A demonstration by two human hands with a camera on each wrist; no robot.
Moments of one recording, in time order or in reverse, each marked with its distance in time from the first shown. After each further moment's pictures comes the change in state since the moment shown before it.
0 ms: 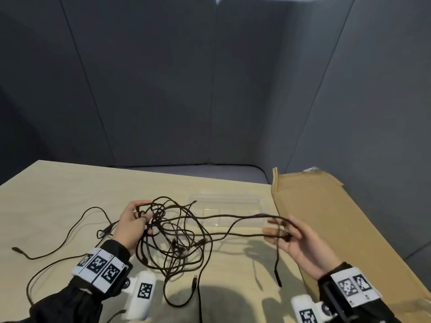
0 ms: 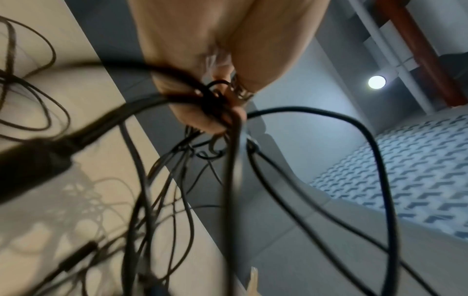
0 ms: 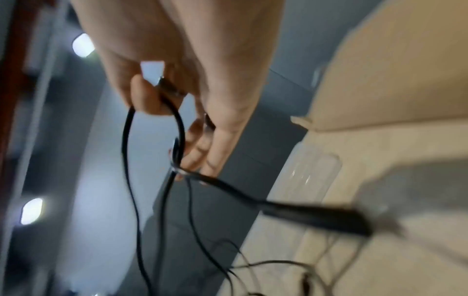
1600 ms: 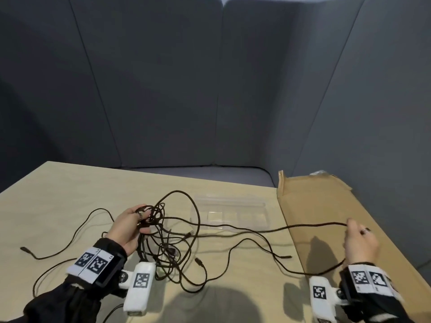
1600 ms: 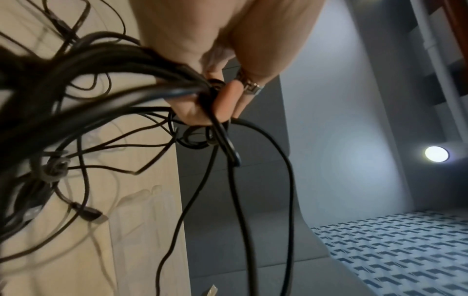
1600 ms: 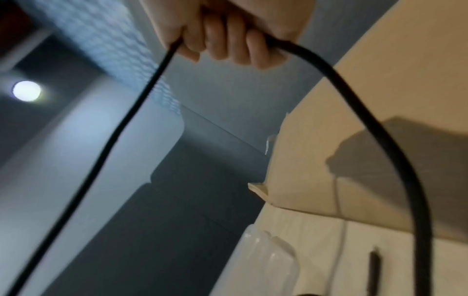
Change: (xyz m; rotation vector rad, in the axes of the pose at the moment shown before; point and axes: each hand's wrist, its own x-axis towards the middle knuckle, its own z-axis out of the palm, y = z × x) left_hand 0.011 0.013 -0.009 -0.328 0.036 -0.266; right_hand 0.037 -0.002 -0.093 -0.403 0.955 -0.280
